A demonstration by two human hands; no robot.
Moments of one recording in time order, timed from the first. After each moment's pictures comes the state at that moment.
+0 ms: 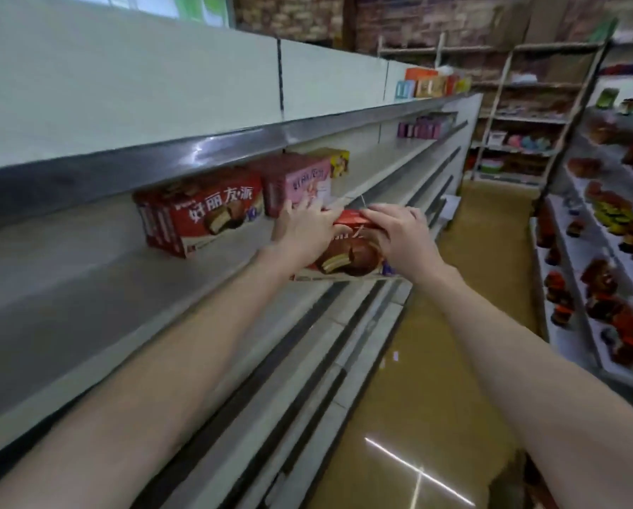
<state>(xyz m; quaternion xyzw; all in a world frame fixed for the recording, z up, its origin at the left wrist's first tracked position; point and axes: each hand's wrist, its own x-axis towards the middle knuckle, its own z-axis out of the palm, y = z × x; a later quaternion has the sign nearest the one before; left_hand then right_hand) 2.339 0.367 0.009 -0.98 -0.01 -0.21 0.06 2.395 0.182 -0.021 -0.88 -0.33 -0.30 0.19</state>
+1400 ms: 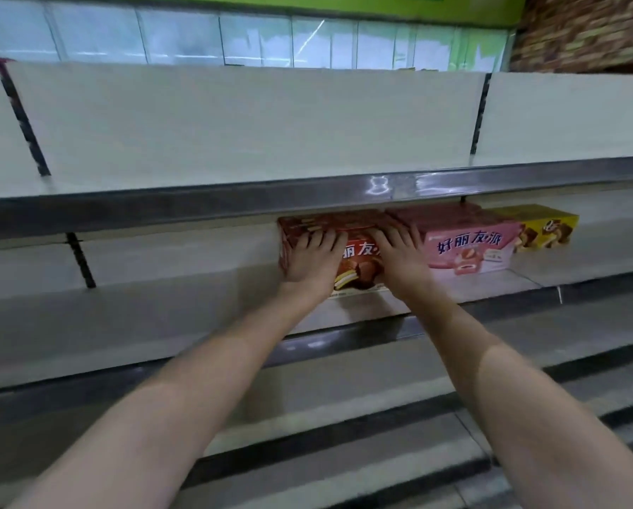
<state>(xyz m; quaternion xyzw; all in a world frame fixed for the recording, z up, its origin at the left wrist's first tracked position) 2.377 0.490 -0.018 -0.89 -0.36 -0.18 0.23 2.549 0.418 -0.032 -0.74 -0.60 -0.25 0.20</state>
